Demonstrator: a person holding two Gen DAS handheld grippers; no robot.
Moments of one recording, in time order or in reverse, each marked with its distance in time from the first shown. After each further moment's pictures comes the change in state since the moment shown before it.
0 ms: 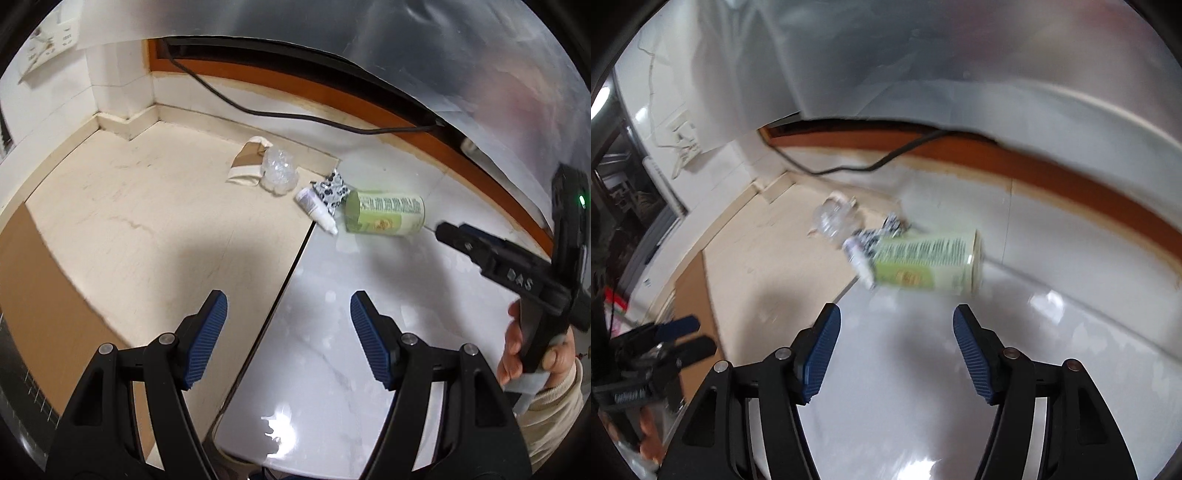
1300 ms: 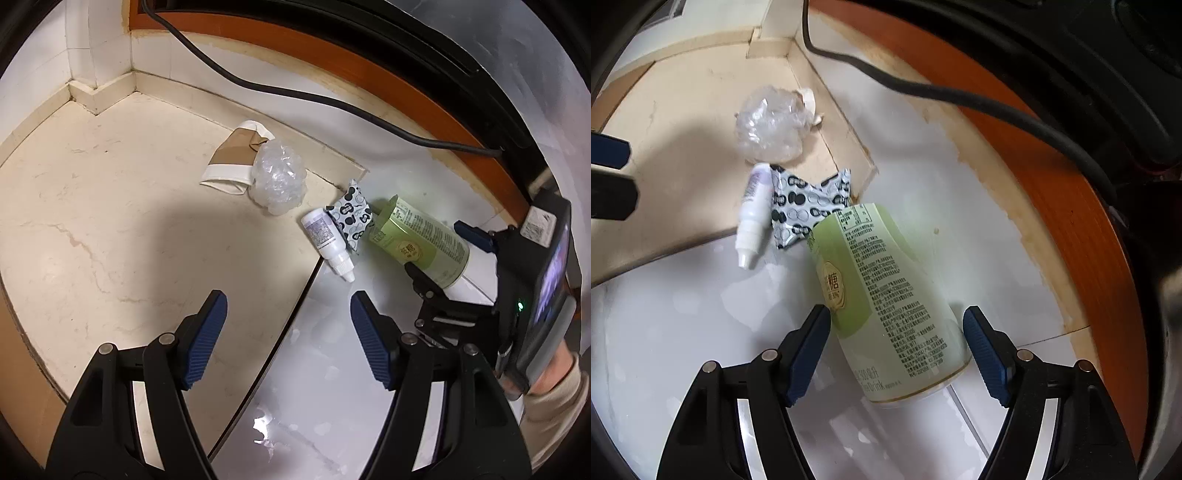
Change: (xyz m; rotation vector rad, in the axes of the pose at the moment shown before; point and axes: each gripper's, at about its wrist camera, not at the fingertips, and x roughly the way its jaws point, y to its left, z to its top) left arm 0.108 0.011 0.052 -0.107 0.057 -0.043; right arm 0.159 0.027 0.023 -0.689 0.112 -0.412
